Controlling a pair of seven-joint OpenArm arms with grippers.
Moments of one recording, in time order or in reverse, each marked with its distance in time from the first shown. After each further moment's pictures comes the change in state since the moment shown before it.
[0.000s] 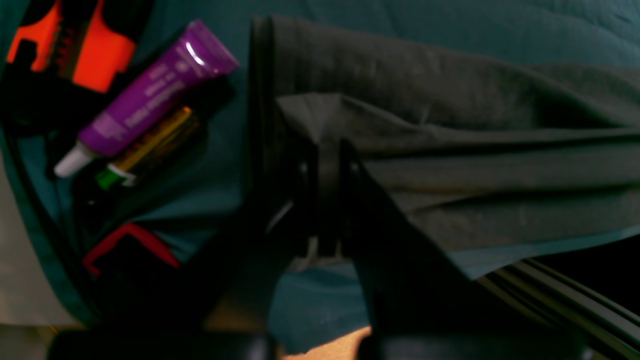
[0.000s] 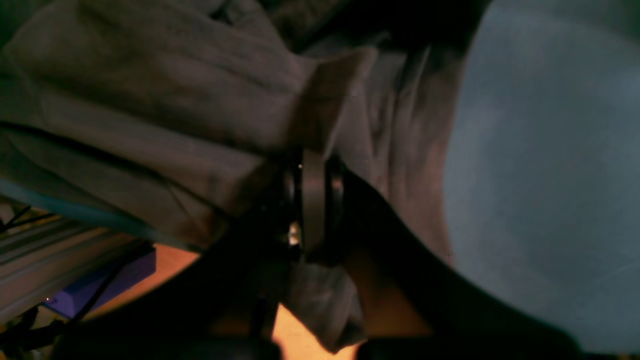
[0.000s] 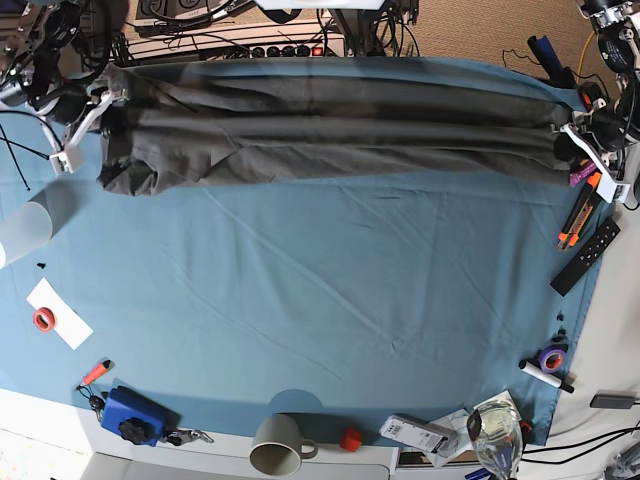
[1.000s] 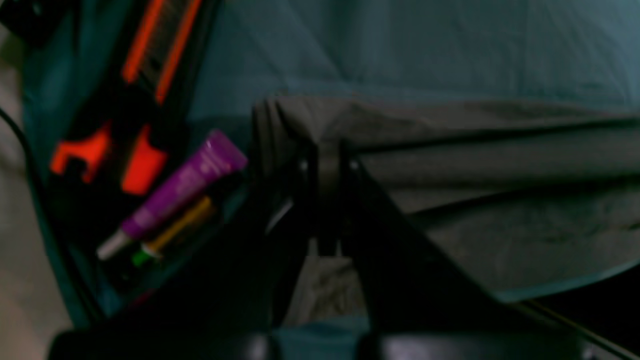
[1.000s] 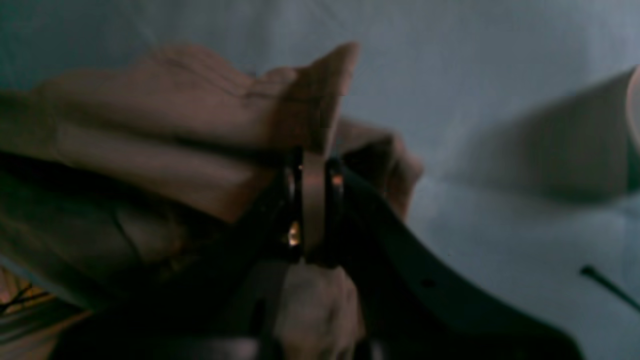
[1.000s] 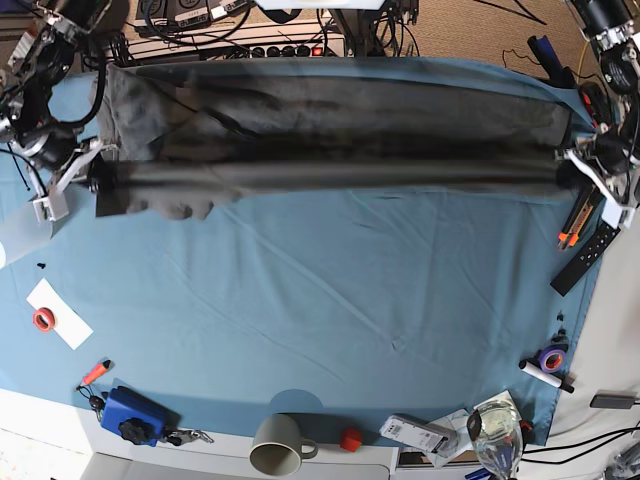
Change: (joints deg) left arm -5.4 0.0 0.0 -1.8 0.2 0.0 -0.3; right arm 11.4 1.0 -0.1 -0.2 0.7 0.0 0.7
